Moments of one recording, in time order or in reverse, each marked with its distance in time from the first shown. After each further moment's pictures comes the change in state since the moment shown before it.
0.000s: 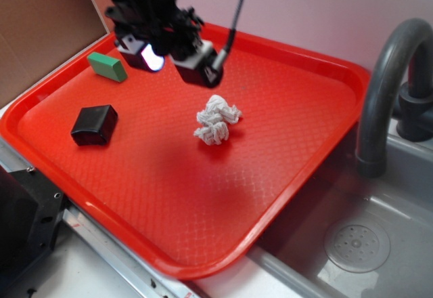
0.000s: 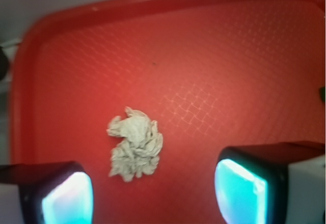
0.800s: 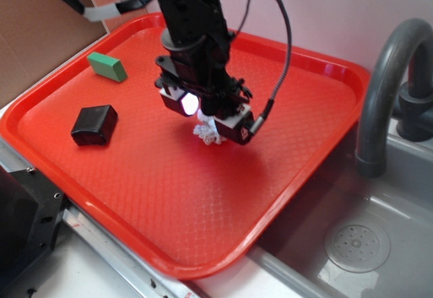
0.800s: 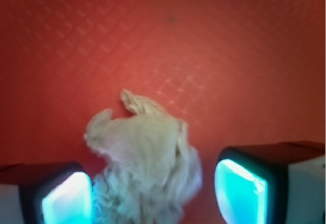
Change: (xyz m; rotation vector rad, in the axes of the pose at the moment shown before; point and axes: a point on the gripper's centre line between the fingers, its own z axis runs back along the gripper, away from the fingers) arm 0.002 -0.007 -0.066 0.109 0.085 -0.055
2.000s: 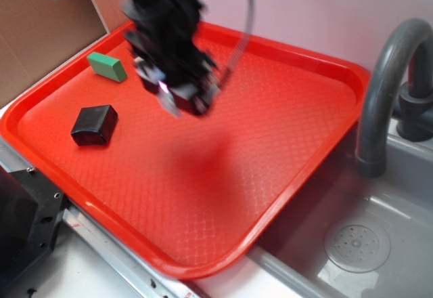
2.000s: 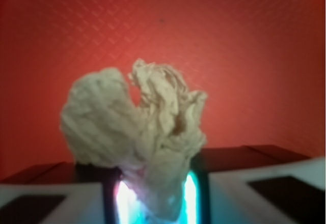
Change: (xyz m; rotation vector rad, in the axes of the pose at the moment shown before) arm -0.020 0.024 0.068 -0.061 0.016 -0.023
